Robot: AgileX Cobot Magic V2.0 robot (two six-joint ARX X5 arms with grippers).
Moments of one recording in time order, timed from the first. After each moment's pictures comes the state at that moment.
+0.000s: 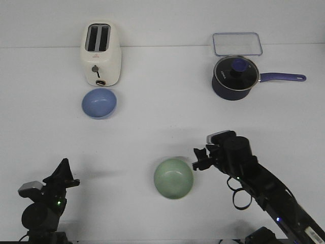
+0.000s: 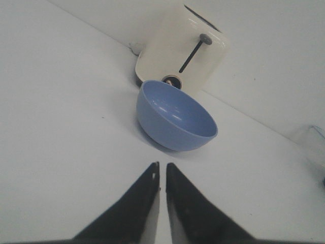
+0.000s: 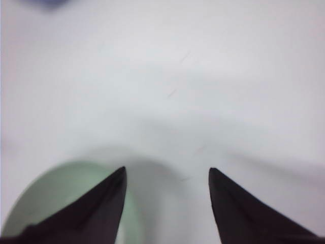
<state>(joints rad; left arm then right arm) -0.01 0.02 0.10 0.00 0.01 -0.54 0.43 0.99 0.77 -0.44 -0.15 0.28</state>
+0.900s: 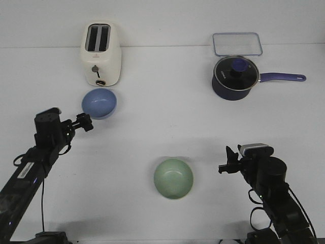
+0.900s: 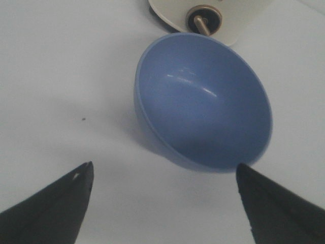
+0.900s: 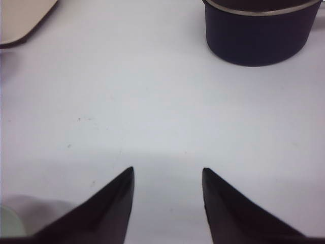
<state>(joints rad) -0.01 1.32 0.88 -0.01 0.08 -0.40 0.21 0.66 0.57 -0.37 -0.08 0.21</state>
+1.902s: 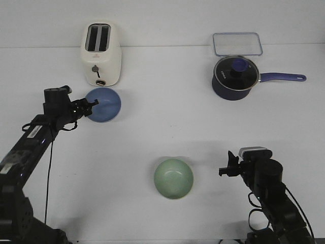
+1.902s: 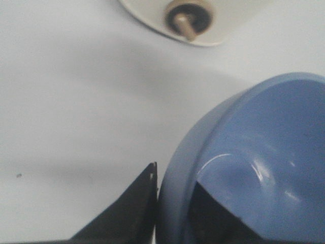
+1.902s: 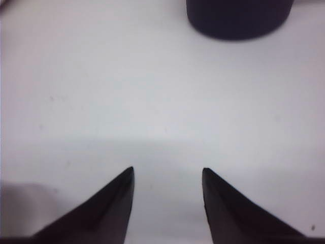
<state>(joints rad) -0.02 1.62 1.23 -0.20 0.24 -0.35 0.21 0.66 0.51 -0.40 -0.02 0.21</state>
